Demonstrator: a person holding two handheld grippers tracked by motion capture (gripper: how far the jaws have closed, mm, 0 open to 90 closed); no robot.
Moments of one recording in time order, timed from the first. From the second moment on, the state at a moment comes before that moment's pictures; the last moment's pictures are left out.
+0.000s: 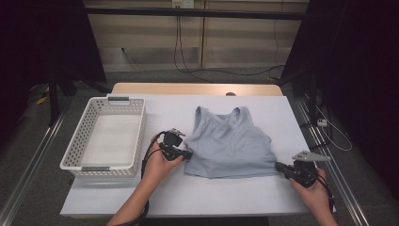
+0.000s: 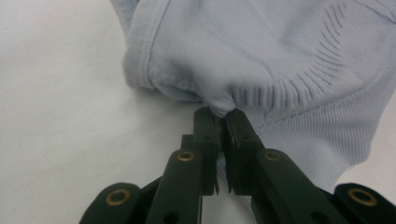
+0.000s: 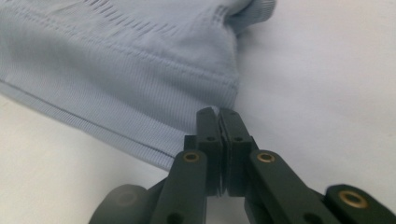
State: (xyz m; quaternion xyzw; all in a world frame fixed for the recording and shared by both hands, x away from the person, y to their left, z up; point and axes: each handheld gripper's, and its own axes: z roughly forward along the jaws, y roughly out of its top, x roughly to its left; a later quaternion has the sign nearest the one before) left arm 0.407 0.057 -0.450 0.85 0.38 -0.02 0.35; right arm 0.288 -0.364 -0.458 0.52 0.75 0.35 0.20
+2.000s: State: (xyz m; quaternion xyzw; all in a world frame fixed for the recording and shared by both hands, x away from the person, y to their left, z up) left arm 0.401 0.078 -0.422 0.83 0.38 0.02 0.40; right arm 0.304 -0.314 -0.441 0.47 0.76 0.42 0.18
